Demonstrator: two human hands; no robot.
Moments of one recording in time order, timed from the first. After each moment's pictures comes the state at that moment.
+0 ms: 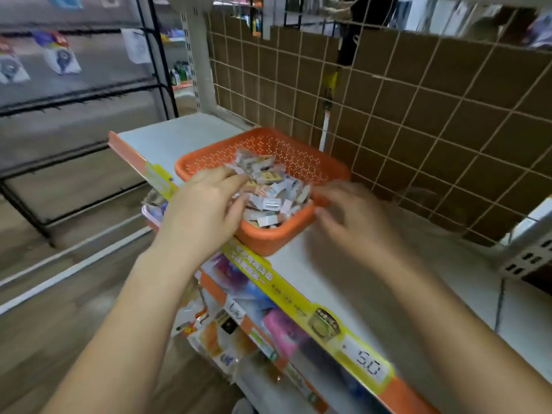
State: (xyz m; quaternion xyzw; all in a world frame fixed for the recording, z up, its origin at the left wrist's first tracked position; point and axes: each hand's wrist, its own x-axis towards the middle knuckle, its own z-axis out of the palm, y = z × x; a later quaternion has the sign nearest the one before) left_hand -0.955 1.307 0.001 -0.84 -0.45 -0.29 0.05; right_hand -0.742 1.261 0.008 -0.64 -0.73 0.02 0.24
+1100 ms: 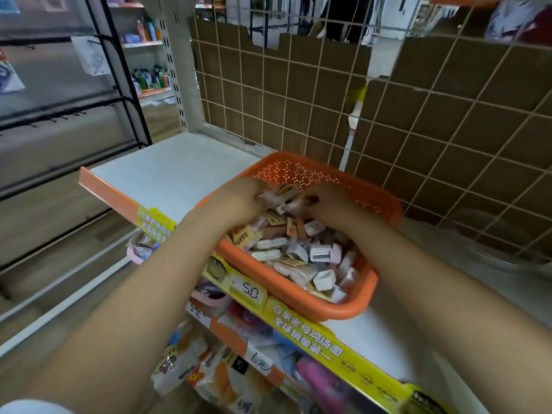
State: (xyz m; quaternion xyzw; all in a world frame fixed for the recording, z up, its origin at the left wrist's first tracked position) left_hand -0.953 1.493 -0.014 -0.87 -0.46 -0.11 -0.16; right_hand -0.788 1.438 -0.023 -0.71 -0.63 0.23 0.22
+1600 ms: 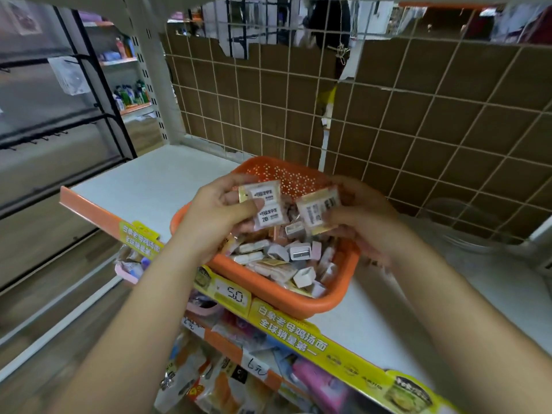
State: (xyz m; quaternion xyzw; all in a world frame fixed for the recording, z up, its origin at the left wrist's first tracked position) left_hand -0.962 1.431 0.003 -0.60 -0.33 -0.40 -0.62; right_hand -0.776 1.347 0.010 -0.55 -0.42 0.46 0.55
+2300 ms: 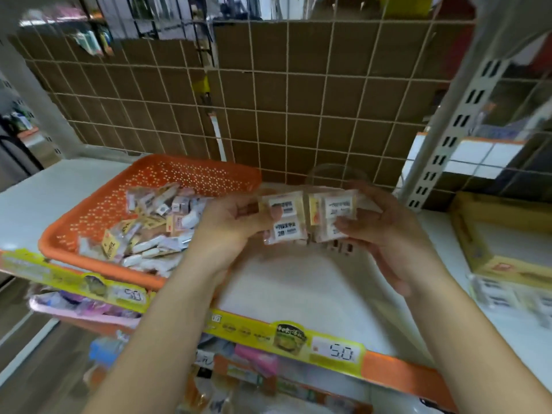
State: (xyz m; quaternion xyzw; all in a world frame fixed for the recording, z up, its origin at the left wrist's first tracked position) left_hand -0.839 1.312 0.004 -0.63 -0.23 -0.33 -0.66; right_hand -0.694 1.182 0.001 -0.57 -0.30 0.33 0.69
